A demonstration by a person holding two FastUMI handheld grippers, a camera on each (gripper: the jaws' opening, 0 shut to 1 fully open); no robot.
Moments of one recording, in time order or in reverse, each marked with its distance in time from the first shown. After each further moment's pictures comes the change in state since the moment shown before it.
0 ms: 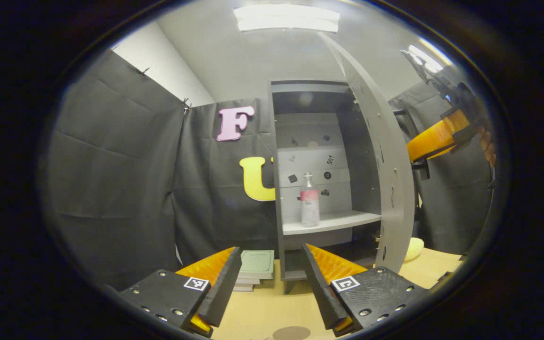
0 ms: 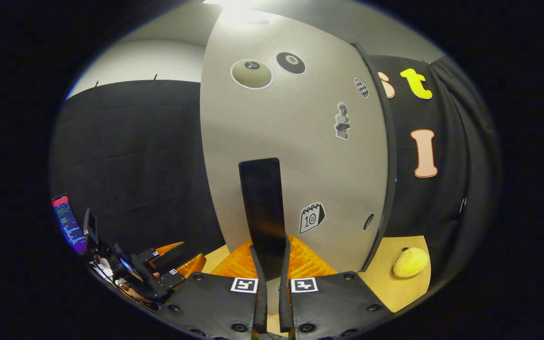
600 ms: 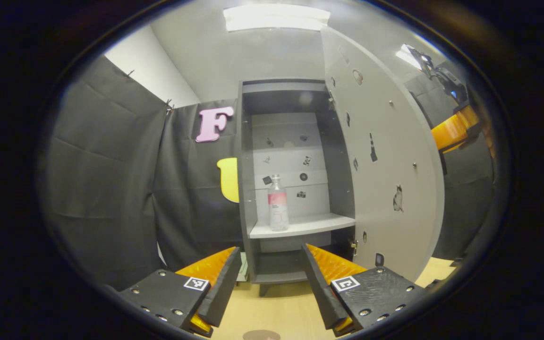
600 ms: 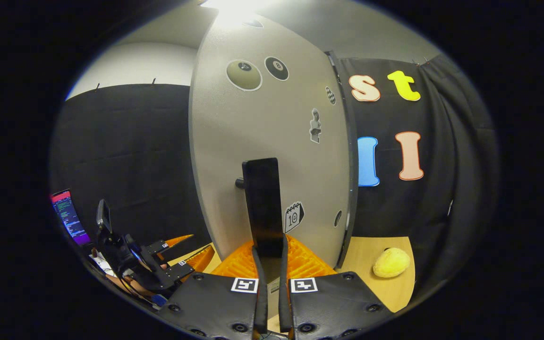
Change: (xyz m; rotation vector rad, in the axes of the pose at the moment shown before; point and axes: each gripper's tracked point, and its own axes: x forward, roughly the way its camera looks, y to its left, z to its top) left arm 0.018 -0.090 0.006 0.004 -0.003 -0.072; right arm -0.013 -0.025 0.000 -0.007 -0.026 -0.038
